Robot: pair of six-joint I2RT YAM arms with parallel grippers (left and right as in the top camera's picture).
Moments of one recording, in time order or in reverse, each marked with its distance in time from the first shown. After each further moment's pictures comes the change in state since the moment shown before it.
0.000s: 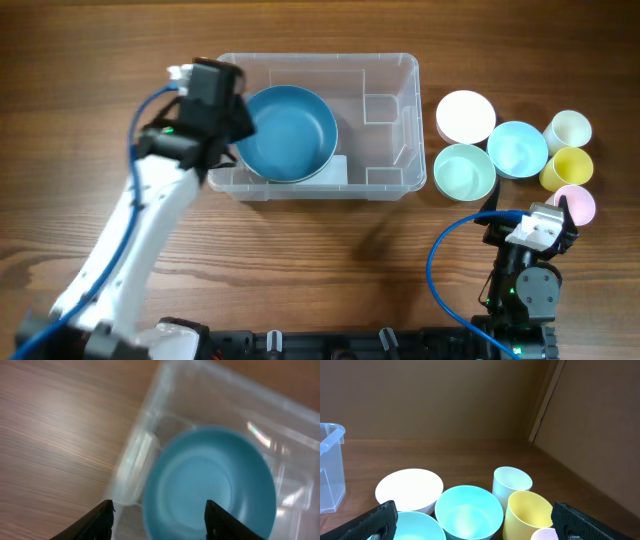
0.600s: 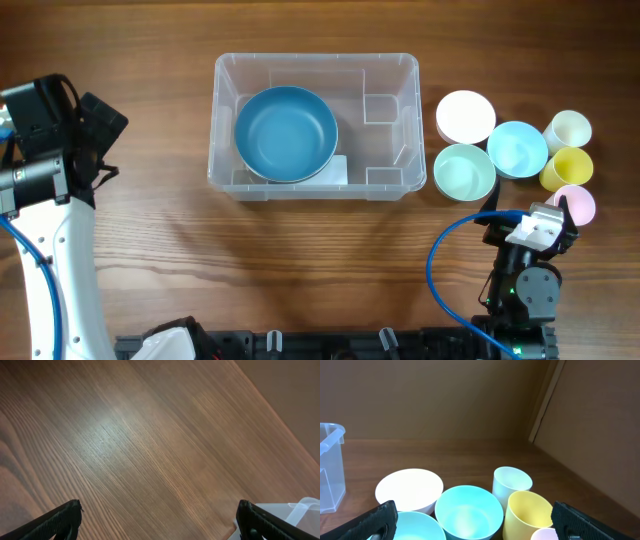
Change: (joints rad) left arm 0.541 -0.148 0.029 -0.120 -0.001 0.000; right arm 0.000 0.000 0.000 0.000 0.000 0.000
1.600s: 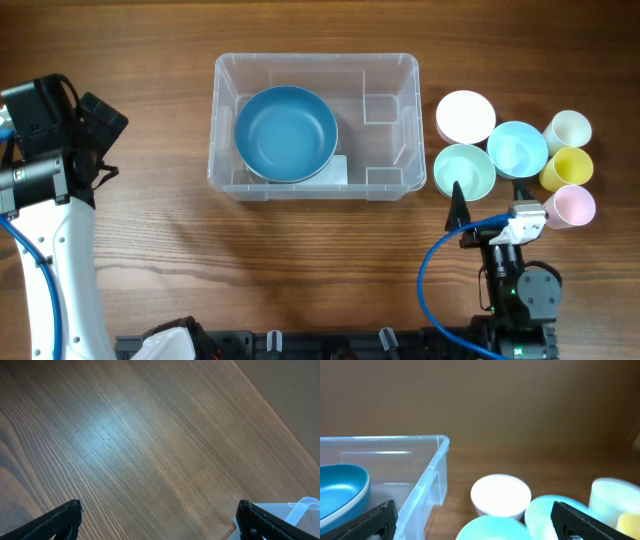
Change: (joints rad) left arm 0.000 0.000 0.000 0.000 0.002 0.000; right arm 0.000 0.006 0.016 -0.004 -0.404 0.193
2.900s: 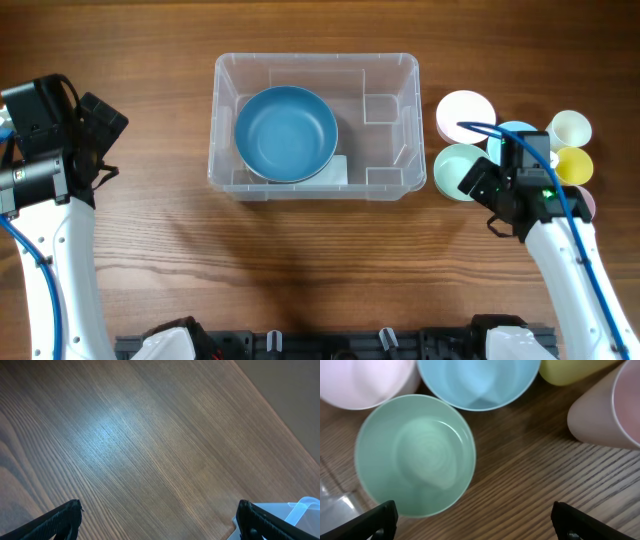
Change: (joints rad) left arm 0.000 0.000 0.000 0.000 0.000 0.000; right arm -0.034 1.172 0.760 -0.753 0.247 0.517
